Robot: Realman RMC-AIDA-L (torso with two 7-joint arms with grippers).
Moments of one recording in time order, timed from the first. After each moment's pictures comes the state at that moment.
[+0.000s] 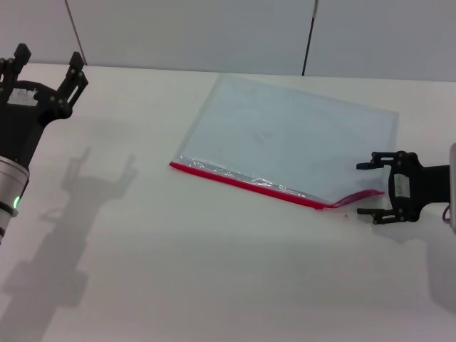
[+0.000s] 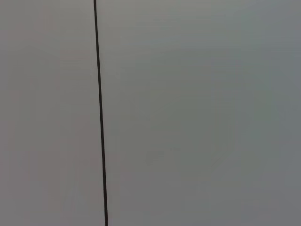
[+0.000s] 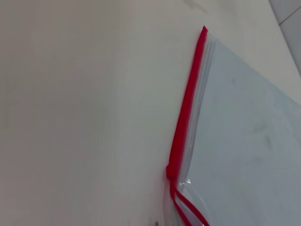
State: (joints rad) left arm -0.51 -2.02 0.05 -0.16 1.34 1.43 -0.11; right arm 0.68 2.05 -0.84 -0.61 -2.30 -1.13 0.69
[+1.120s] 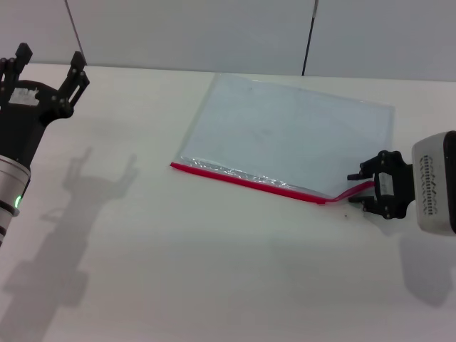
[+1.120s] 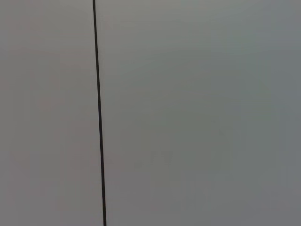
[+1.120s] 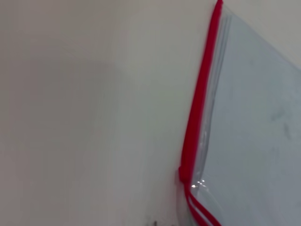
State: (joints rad) left arm -0.51 -2.02 0.05 -0.16 1.34 1.43 -0.11; right arm 0.68 2.05 -1.12 -0.64 -2.26 -0.97 0.86
